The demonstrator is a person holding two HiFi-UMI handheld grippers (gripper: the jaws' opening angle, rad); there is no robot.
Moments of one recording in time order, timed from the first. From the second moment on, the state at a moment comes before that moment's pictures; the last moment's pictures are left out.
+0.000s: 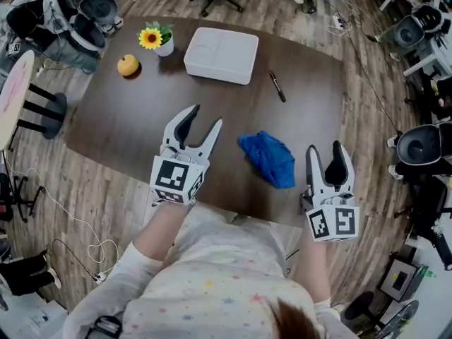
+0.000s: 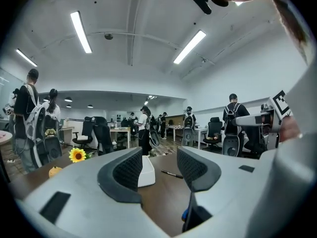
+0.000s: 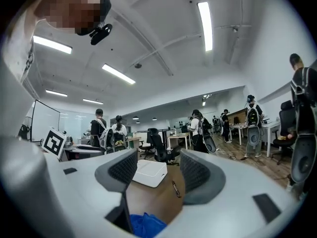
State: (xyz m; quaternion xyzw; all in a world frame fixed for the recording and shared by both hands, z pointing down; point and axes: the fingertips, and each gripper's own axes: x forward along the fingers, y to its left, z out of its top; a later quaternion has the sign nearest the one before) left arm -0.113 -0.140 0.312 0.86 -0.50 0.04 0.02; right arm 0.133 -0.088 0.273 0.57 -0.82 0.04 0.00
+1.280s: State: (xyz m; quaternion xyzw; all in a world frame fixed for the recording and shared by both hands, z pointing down) left arm -0.043 -0.140 0.380 0.86 -0.50 0.06 0.09; right arm 0.139 -0.098 0.427 0.45 -0.86 0.18 0.16
